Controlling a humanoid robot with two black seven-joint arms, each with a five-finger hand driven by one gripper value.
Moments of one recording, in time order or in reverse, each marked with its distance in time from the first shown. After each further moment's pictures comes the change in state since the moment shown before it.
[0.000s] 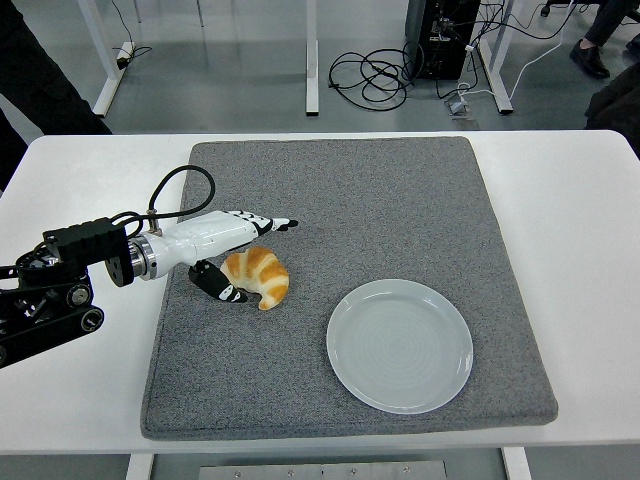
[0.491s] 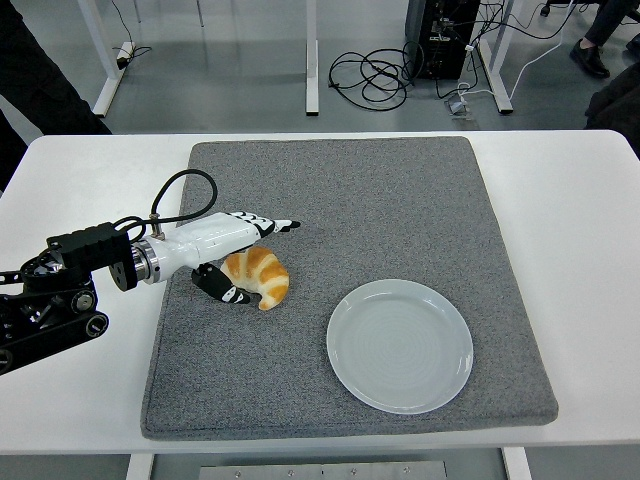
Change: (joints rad) left arm 0.012 -0.019 0.007 0.017 0.014 0.039 -0.003; right arm 0.000 0.000 0.000 0.000 0.001 0.000 0.000
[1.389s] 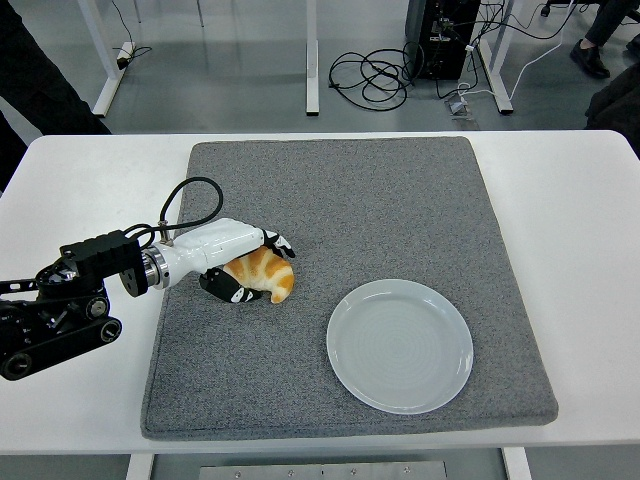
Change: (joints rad) left arm 0.029 -0.050 0.001 0.057 -0.004 0.022 -0.002; right arm 0.000 0.000 0.000 0.000 -0.001 0.000 0.000
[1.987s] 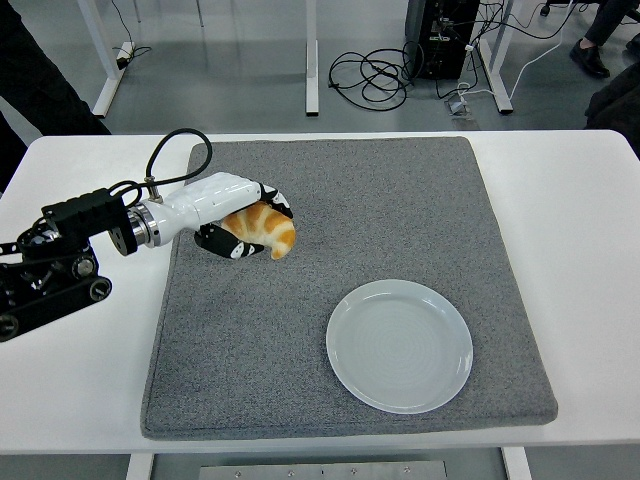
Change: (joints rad) left arm -0.130 0.041 -0.045 0.000 -0.074 -0.002 -0.053; right arm 0.000 0.000 0.000 0.000 0.000 0.000 0.000
